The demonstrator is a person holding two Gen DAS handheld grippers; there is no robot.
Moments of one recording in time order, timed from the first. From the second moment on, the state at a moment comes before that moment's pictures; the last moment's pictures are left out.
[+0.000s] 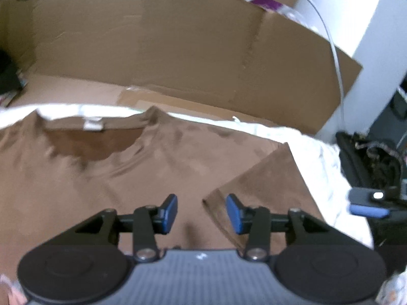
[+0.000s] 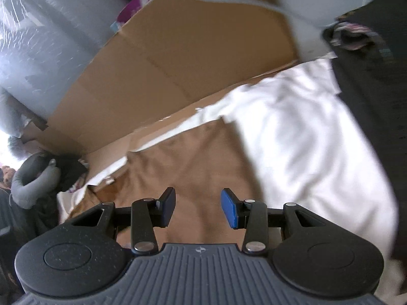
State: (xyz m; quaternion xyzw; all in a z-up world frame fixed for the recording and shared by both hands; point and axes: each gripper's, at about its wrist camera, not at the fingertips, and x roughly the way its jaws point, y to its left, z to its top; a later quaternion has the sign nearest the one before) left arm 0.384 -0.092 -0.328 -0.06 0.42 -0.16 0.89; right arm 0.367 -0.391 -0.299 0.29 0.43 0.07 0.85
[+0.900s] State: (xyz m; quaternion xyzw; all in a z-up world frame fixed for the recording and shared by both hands) left arm 0.412 -0.085 -0.361 -0.16 0.47 -0.19 0.85; right arm 0.424 -0.383 -0.299 0.19 0.45 0.03 0.87
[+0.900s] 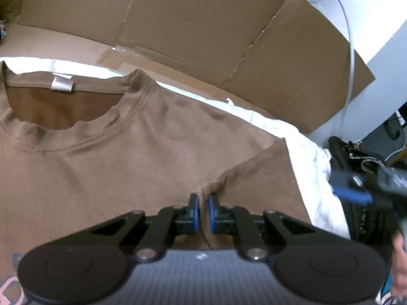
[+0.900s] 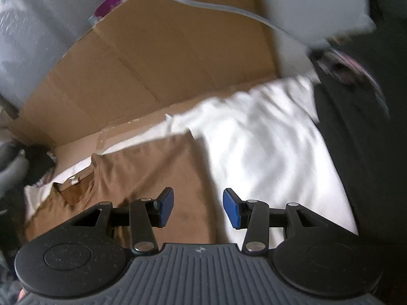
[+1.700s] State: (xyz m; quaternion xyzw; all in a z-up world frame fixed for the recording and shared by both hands) left arm 0.393 -0.084 -0.338 -0.15 0.45 -0.22 0.86; right arm 0.547 -0.311 -0.331 0.00 0.53 -0.08 0.84
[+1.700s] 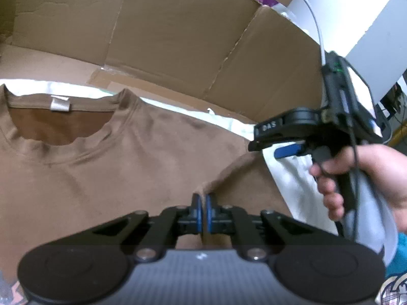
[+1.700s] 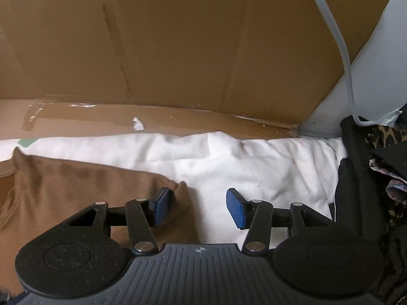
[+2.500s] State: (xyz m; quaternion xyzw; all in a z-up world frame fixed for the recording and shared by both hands) left arm 0.390 -0.077 -0.339 -0.16 0.44 -0.19 0.86; right arm 0.502 -0.362 -0.278 0.12 0.47 -0.02 0.87
